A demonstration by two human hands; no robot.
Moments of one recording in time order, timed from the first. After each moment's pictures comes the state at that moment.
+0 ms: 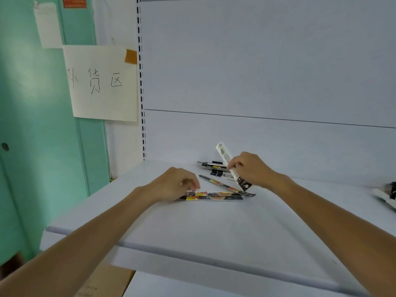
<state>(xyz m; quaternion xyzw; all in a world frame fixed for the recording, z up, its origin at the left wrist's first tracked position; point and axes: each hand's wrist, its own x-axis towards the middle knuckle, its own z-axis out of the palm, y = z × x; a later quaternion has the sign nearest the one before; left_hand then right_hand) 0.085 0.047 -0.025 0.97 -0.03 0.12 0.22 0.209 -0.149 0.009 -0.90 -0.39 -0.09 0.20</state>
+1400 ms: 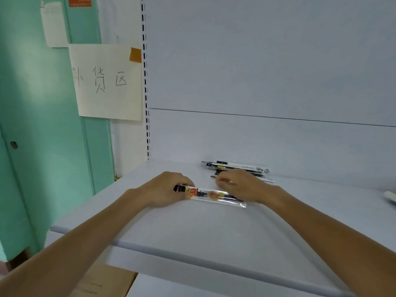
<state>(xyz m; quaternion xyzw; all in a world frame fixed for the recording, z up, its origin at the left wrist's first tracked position) 0.077 0.069 -0.032 0.98 -0.03 0.10 0.17 0.200 -0.133 -0.023 -0.87 -0.47 -0.05 0.14</state>
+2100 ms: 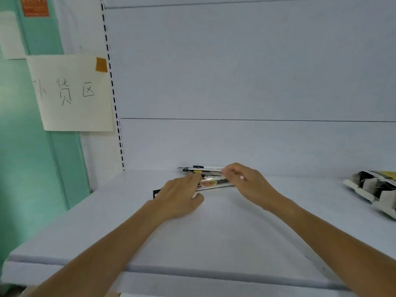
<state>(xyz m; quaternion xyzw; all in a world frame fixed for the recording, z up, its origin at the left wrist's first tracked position) 0.098 -0.024 -0.016 0.98 -0.05 0.17 0.03 0.181 -0.203 -0.011 -0.82 -0.33 -0.06 0.47</state>
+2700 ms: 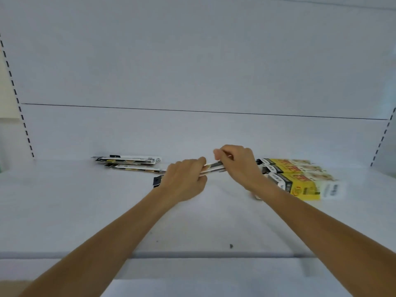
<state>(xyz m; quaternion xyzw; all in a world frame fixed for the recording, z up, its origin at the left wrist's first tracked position) 0.169 -0.275 -0.003 0.97 -0.06 0.24 0.06 0.223 -0.415 0.014 -0.83 -0.30 -0.21 0.43</state>
